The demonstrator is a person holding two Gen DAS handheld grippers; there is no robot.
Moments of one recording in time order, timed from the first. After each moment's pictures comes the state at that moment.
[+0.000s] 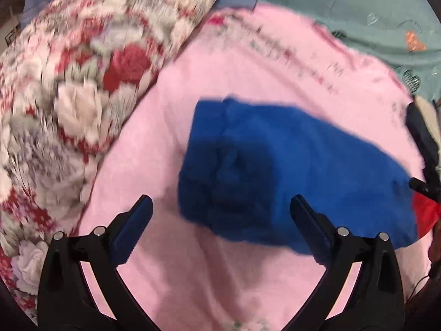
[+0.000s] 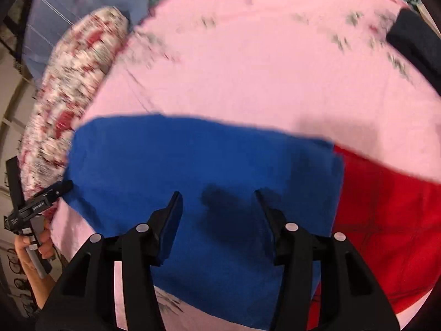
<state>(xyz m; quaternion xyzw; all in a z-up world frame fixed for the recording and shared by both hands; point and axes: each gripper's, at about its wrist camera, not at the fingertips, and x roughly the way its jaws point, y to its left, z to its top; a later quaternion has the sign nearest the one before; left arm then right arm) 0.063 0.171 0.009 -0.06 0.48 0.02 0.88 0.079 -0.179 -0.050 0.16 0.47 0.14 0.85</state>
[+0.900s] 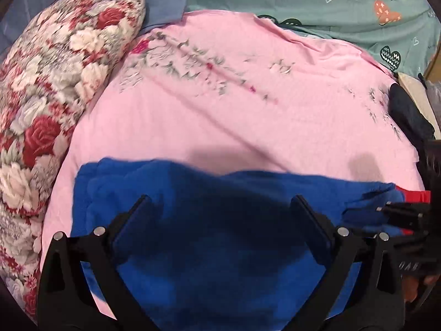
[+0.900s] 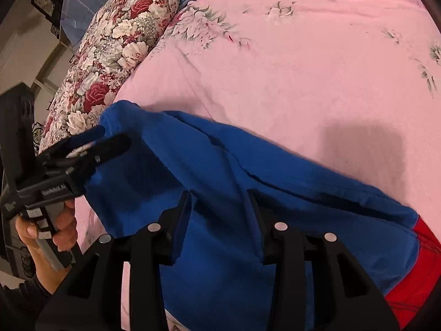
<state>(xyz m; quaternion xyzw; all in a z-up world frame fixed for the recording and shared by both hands) 0.136 0.043 0.003 0.00 0.47 -0.03 0.88 0.121 -0.115 -0.081 0.13 0.53 0.26 0.80</state>
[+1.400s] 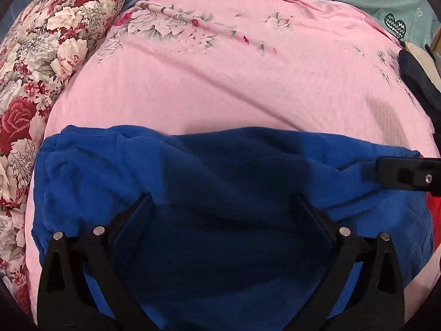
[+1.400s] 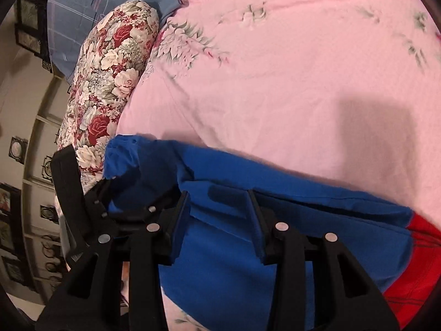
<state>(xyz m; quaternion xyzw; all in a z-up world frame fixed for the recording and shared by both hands) 0.136 0.030 -0.055 0.04 0.52 -0.03 0.86 0.144 -0.140 -0.075 0.22 0.54 0.25 0.77</state>
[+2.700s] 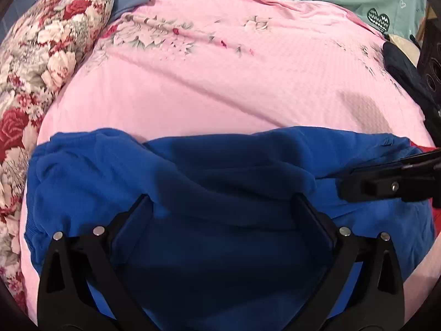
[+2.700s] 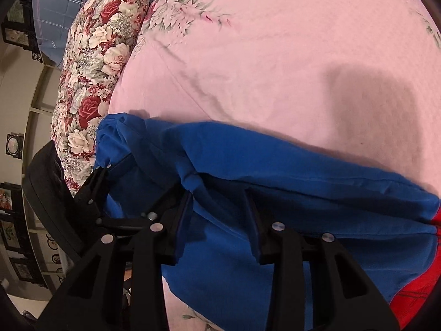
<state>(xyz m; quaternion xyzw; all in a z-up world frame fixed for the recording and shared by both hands) 0.128 0.020 -0.056 0.04 0.50 -0.06 0.86 0.149 -0.122 -0.091 0.21 0.60 0.24 0.73</state>
